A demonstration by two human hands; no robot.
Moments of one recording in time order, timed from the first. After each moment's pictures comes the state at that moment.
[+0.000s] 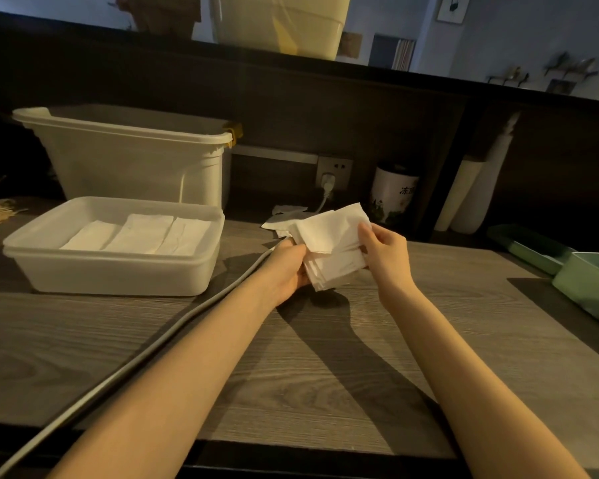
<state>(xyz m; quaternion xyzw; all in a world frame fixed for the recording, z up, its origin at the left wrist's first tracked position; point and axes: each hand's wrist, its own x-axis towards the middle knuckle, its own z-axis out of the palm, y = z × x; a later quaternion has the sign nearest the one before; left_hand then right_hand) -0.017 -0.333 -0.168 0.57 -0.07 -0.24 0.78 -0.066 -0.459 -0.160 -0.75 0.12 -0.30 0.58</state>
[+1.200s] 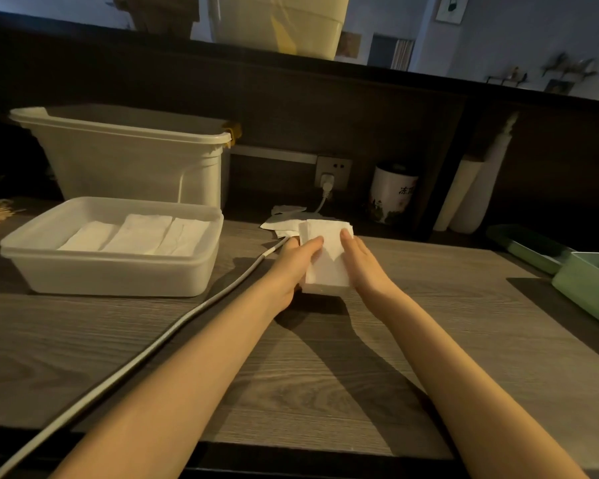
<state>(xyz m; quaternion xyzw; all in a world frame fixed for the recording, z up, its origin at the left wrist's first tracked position) -0.025 -0.342 -0.170 0.67 -0.06 -0.18 0.72 -0.066 -0.444 -0.169 -0.80 0.14 -0.11 0.57</state>
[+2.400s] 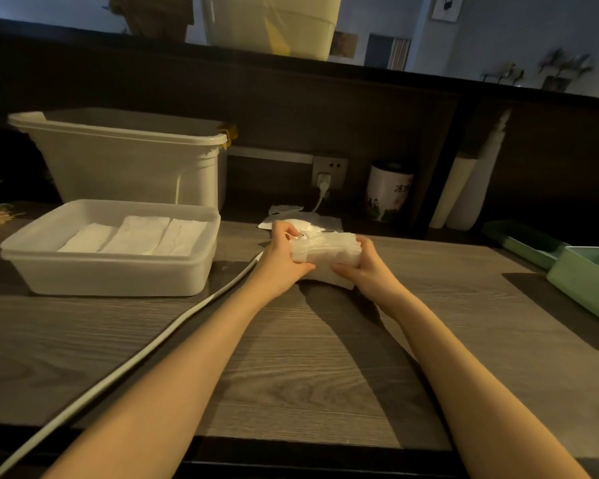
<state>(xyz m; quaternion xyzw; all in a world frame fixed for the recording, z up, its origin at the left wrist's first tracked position) -0.005 -0.323 -0.190 0.81 -0.27 0.02 0.52 -0.070 -0.480 -0.186 -0.85 0.05 -0.13 0.51</state>
